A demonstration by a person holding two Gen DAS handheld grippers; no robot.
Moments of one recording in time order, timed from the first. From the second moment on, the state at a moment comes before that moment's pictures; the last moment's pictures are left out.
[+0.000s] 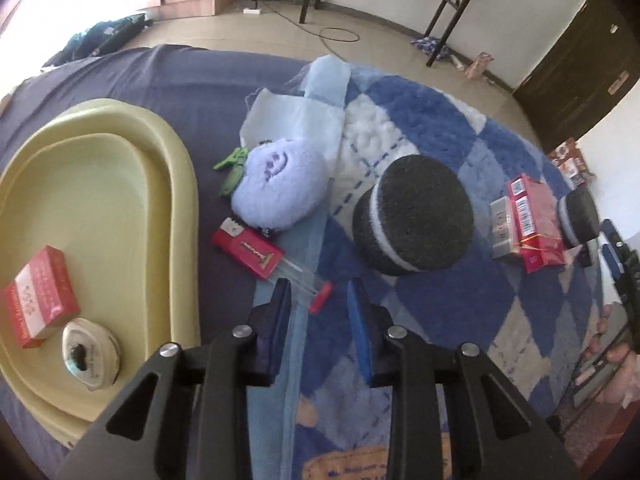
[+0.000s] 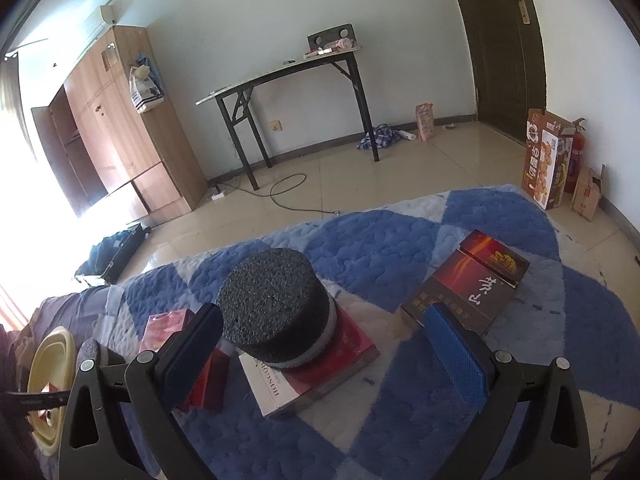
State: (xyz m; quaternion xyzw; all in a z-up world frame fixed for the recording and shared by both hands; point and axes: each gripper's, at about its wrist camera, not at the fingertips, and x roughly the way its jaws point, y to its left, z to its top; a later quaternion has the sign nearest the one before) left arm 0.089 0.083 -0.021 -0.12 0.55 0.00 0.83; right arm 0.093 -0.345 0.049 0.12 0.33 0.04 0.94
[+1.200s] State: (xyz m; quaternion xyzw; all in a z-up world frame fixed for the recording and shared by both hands) left arm 0.080 0.091 0.006 -0.14 0.49 -0.10 0.85; right arm 0.092 -0.356 0.049 0.13 0.32 0.03 0.94
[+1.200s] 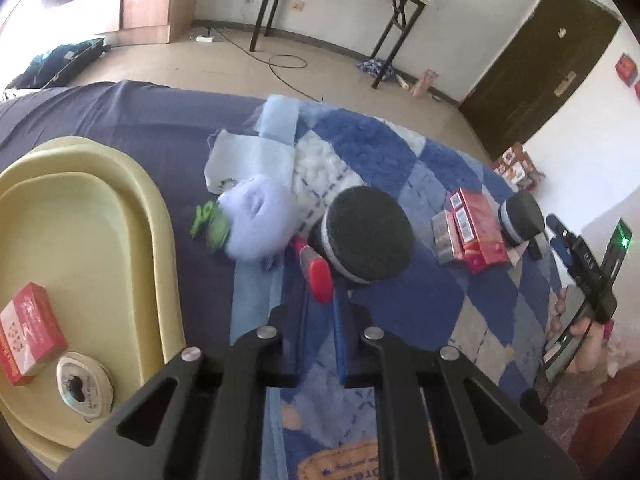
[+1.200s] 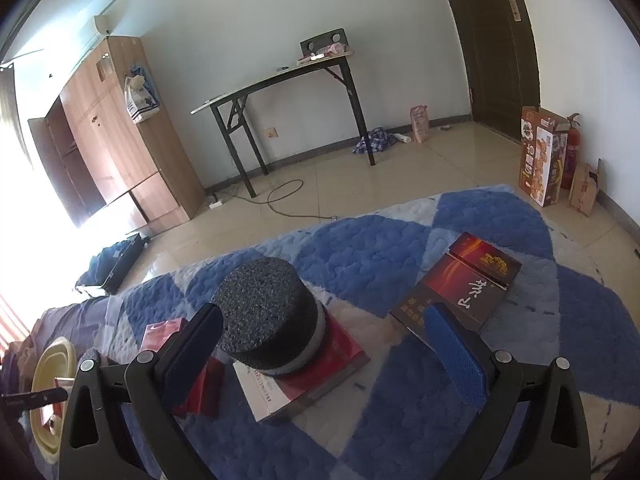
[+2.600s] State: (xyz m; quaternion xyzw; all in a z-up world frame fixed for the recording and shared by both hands) left arm 0.029 0.177 0.048 -0.13 0.42 0.07 0.89; right arm 0.098 -0.281 0.052 -0.03 0.24 0.10 0.96
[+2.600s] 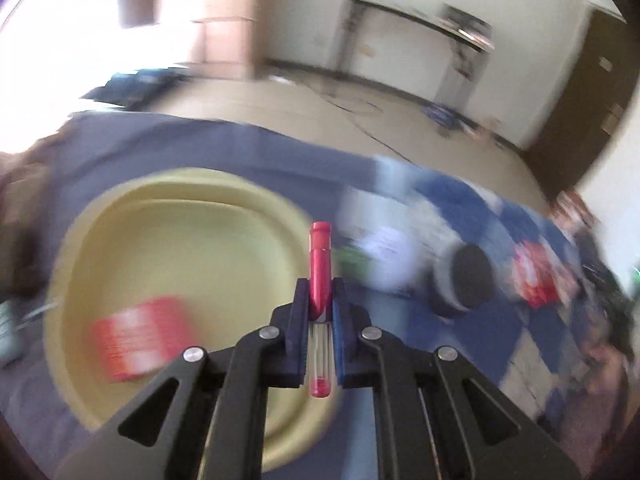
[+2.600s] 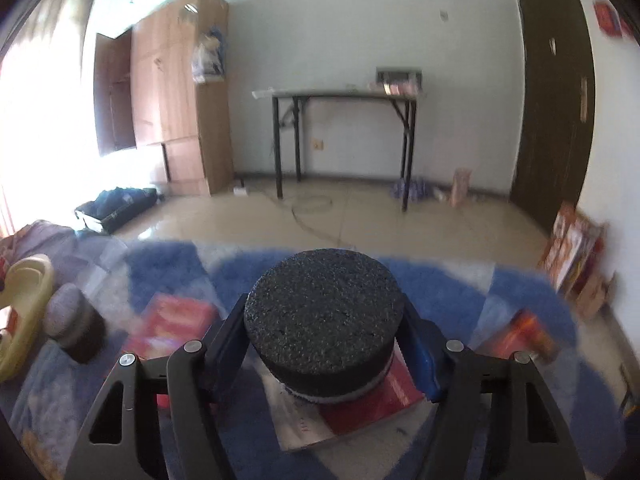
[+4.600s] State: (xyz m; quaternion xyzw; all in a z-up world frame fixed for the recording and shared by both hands) left arm 0.113 0.095 -0.025 -0.05 0.47 0.05 0.88; right arm 0.114 -0.347 0.030 0.03 0.29 -0.03 0.96
